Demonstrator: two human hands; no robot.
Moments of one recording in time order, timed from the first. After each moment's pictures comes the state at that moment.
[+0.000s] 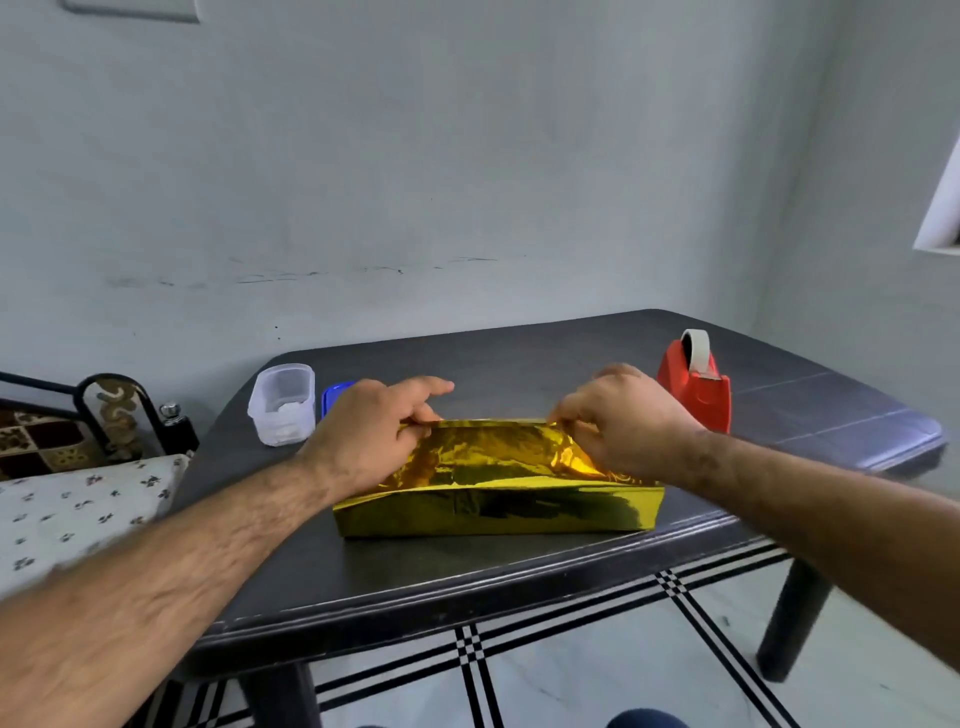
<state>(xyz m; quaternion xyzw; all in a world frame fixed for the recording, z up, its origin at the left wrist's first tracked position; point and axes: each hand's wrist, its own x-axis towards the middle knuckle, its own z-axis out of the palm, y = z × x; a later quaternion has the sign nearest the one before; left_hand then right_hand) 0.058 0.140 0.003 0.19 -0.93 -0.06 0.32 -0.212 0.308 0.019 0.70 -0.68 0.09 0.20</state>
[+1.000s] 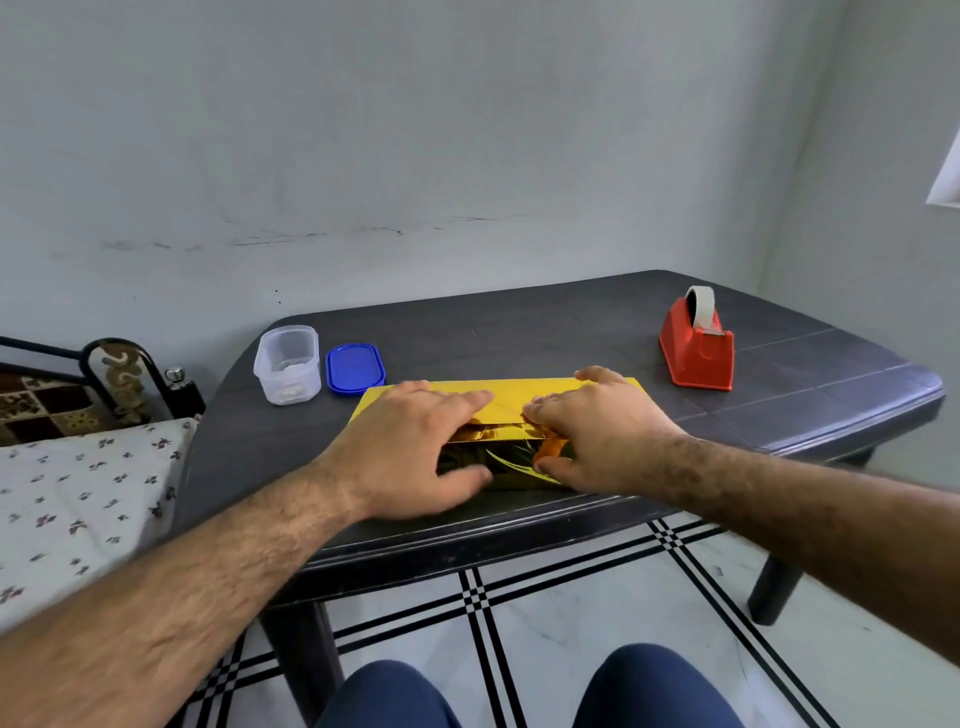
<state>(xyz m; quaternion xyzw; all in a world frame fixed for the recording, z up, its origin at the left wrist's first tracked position) 0.069 0.201 -0.015 0.16 -0.97 0.04 0.19 -0.159 0.325 -0.009 0.70 -0.70 -0.04 0.14</state>
